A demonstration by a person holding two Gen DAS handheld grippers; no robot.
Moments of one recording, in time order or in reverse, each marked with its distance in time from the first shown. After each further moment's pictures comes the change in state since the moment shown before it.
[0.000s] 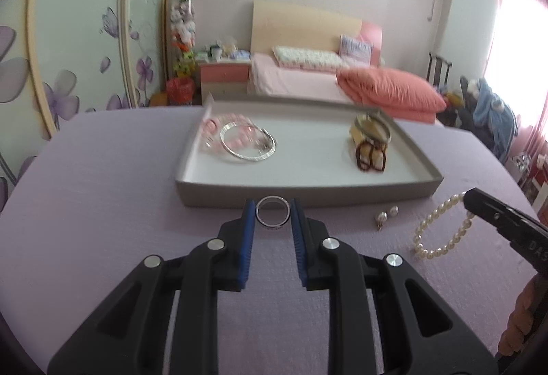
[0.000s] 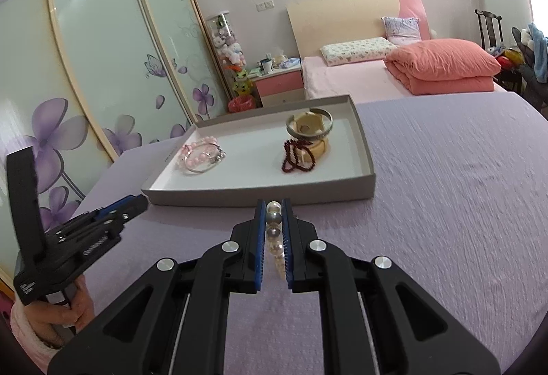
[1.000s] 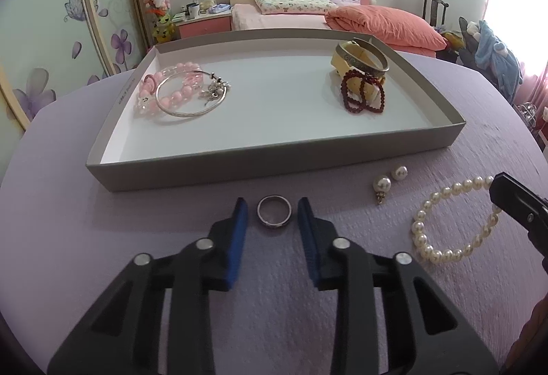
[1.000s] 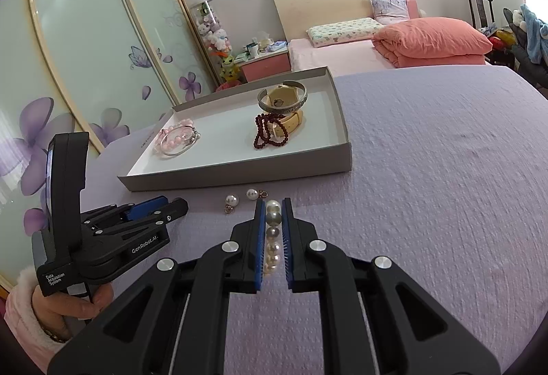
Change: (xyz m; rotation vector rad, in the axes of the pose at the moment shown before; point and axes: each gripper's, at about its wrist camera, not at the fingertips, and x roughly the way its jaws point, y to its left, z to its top) left arm 0.085 -0.049 -0.010 0.130 0.256 0.003; right arm 0.020 -0.028 -0.014 0.050 0.076 -0.036
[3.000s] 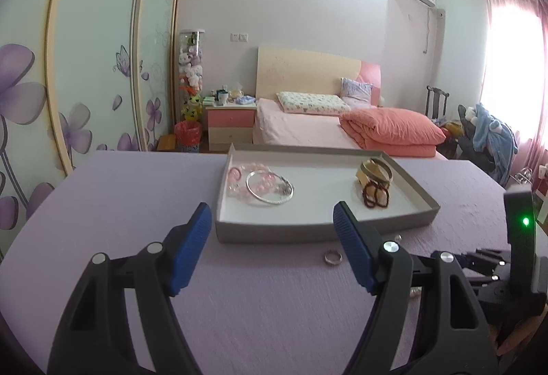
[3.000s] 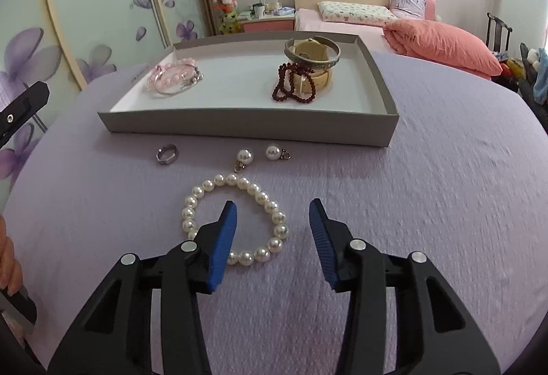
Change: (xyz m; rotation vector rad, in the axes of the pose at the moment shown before) left arm -0.118 0.069 -0.031 -0.108 -0.437 0.025; right arm 0.044 0.042 -0.015 -0.189 0.166 -0.117
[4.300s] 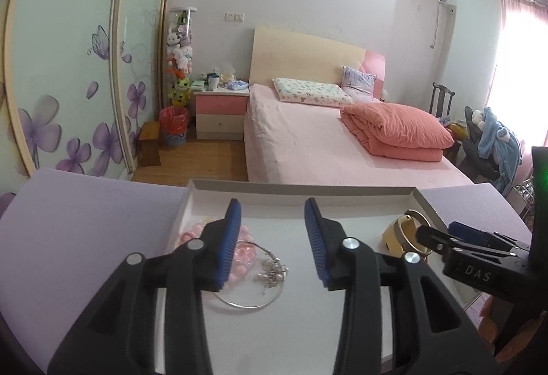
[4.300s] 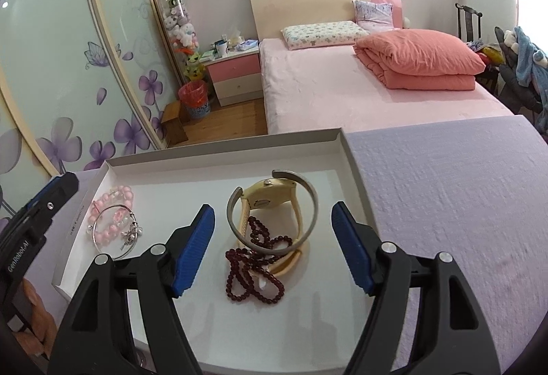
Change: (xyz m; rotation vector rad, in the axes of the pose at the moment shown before) left arm 0.167 -0.003 0.079 -0.042 0.064 -0.018; right arm 0.054 -0.032 0.132 0.188 -0.133 -0.063
